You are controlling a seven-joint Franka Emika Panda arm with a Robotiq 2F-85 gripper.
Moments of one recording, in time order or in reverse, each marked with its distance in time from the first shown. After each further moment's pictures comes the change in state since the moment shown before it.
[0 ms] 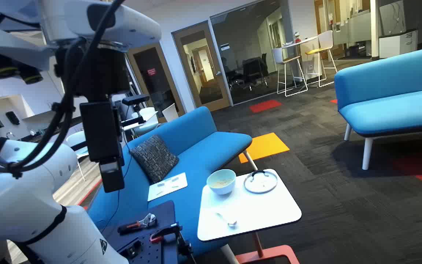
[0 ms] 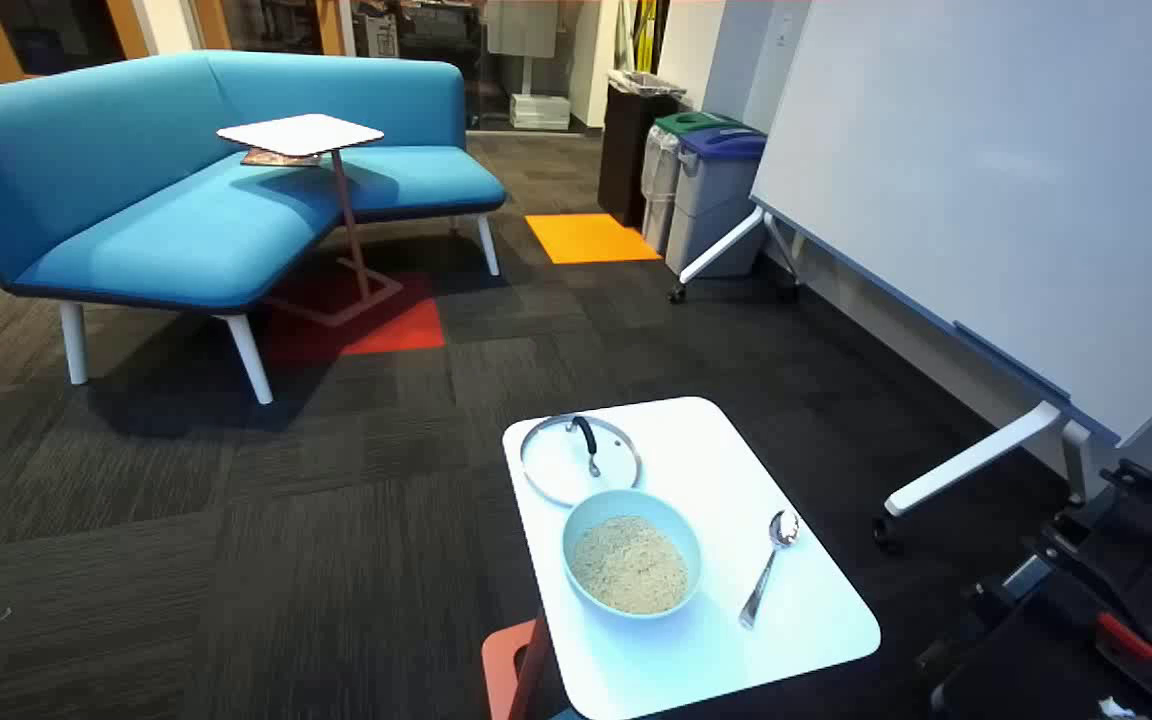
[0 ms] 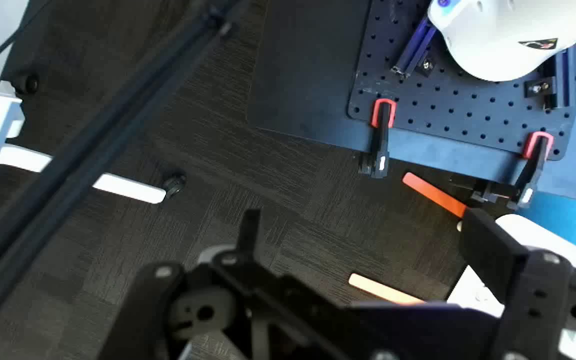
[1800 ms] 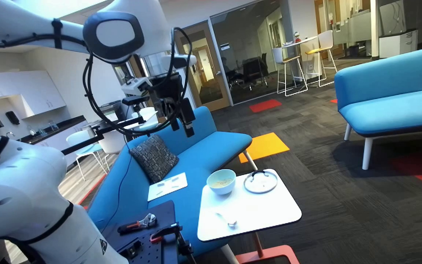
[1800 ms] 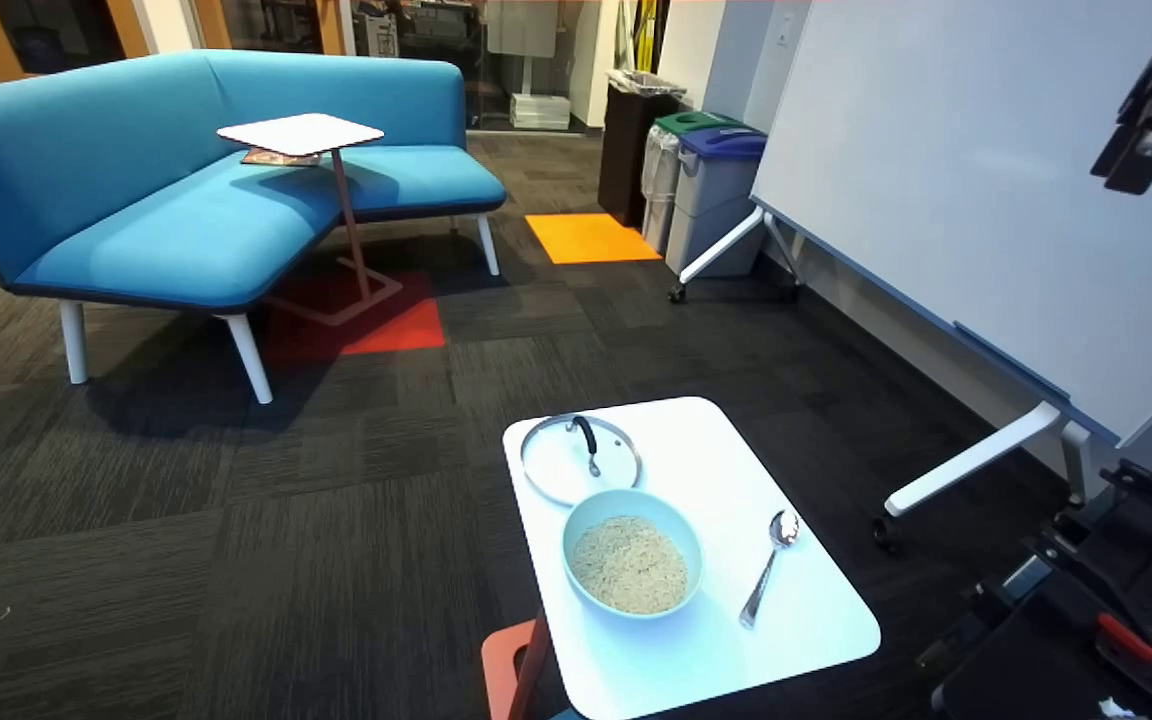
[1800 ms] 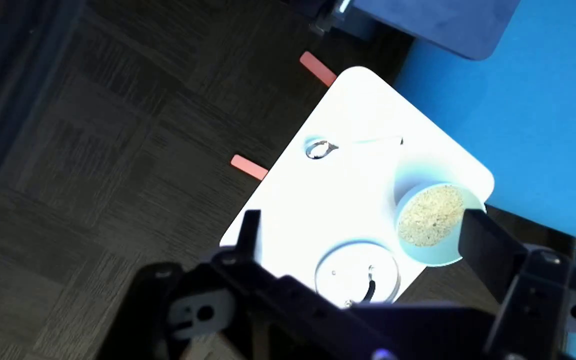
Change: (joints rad) arm 0.306 0.159 0.291 -0.075 0.435 0.385 0.275
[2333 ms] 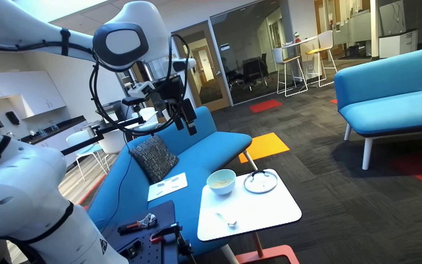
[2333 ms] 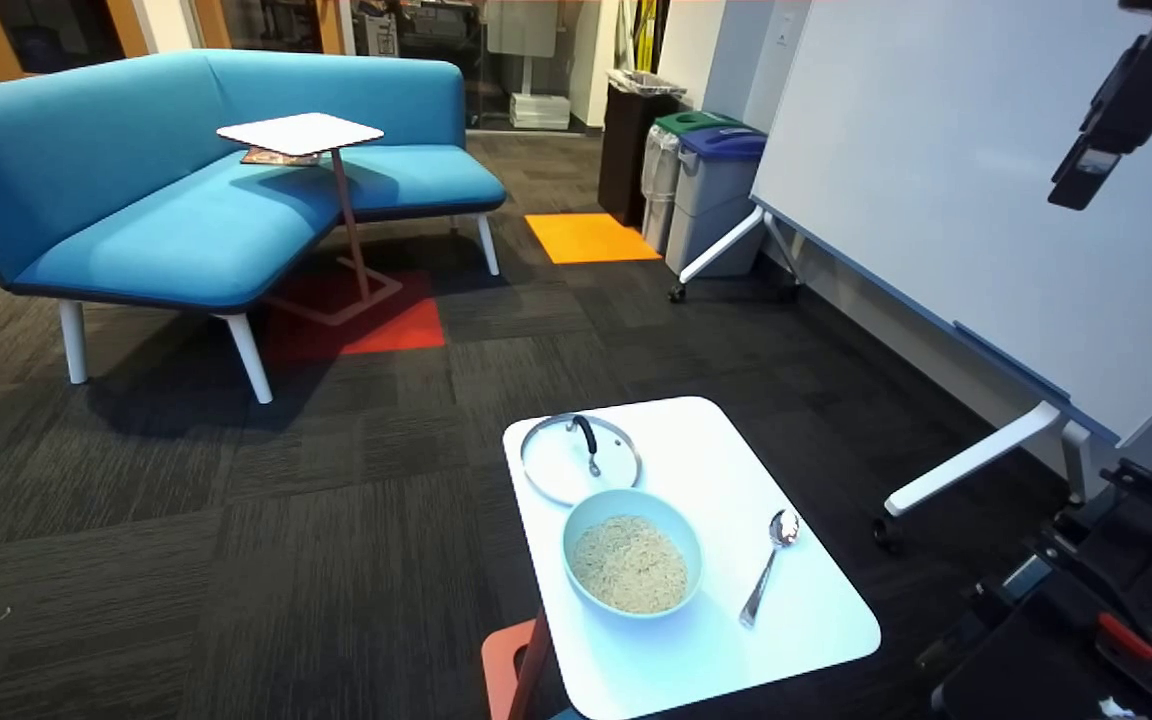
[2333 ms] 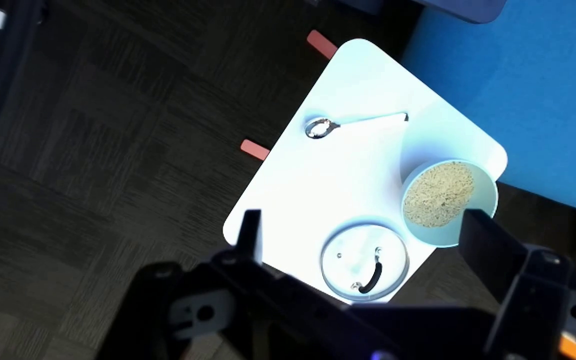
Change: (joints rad) arm 0.013 0.036 0.074 -0.004 0.003 0.086 0.112
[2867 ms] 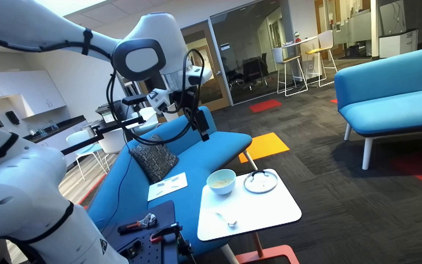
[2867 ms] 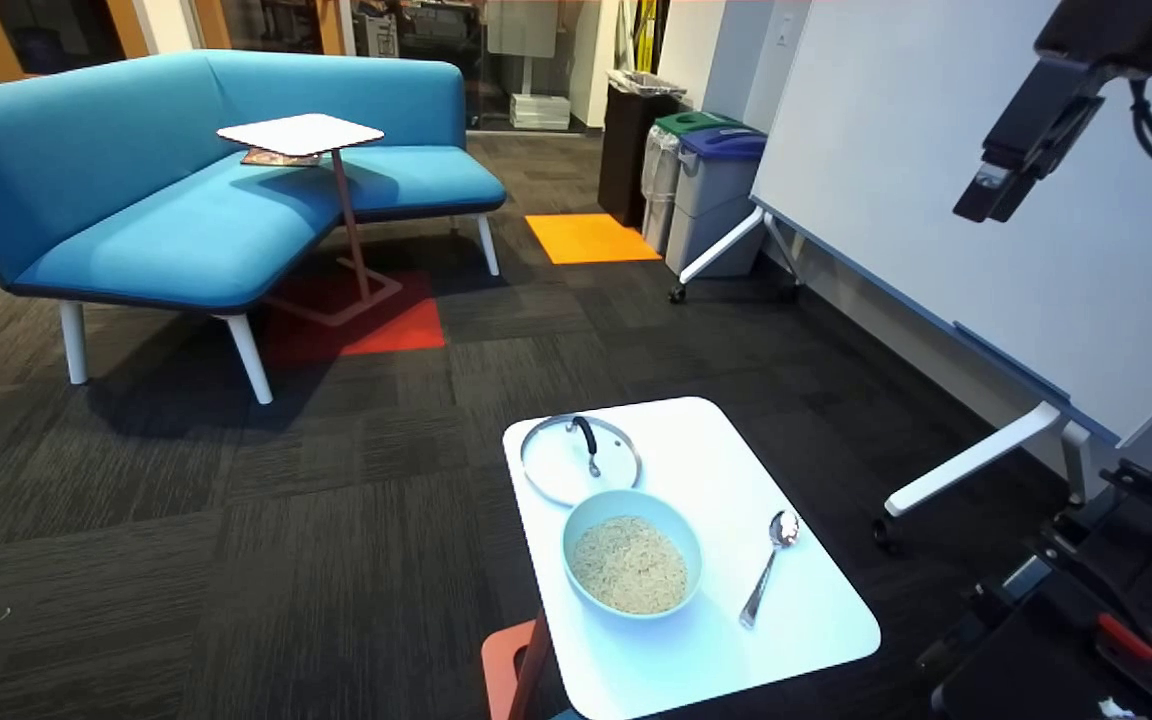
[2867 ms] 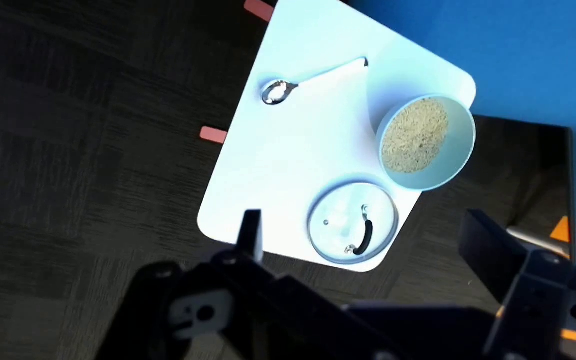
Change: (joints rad) arm -0.002 0.137 -0.033 -0.001 0.159 0.188 0.051
